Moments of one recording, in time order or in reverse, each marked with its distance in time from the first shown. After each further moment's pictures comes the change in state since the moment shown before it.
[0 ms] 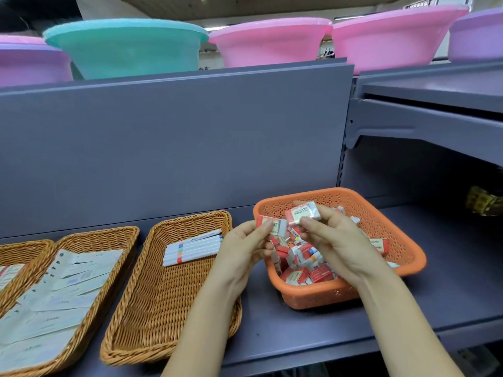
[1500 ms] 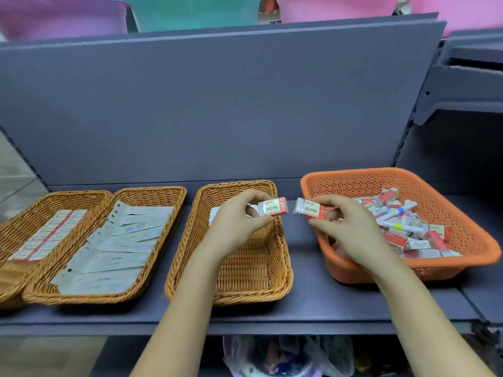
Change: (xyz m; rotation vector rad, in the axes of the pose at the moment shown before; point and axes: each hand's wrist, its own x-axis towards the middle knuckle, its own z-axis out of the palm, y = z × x) left_hand -0.033 0.029 -0.090 0.888 0.111 0.250; right_hand 0.009 0.035 0.050 -0.882 0.081 -0.055
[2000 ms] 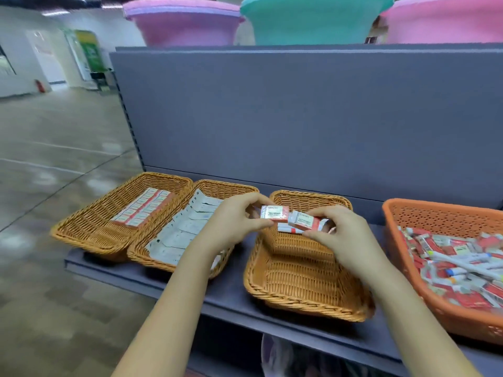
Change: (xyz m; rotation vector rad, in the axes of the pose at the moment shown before) left_hand -0.045 -0.054 -0.112 0.154 0.113 -0.071; right_hand 0.016 -0.070 0.100 -0.240 -0.190 -0.274
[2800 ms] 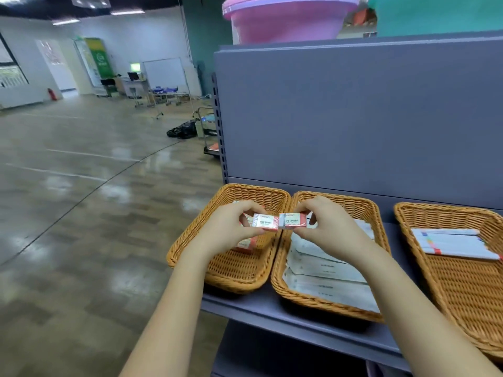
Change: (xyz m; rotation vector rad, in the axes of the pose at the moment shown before) left_hand -0.028 -0.193 -0.207 0.152 -0.058 -0.078; right_hand 0.106 -0.197 0.193 -0.131 -0.155 -0.113
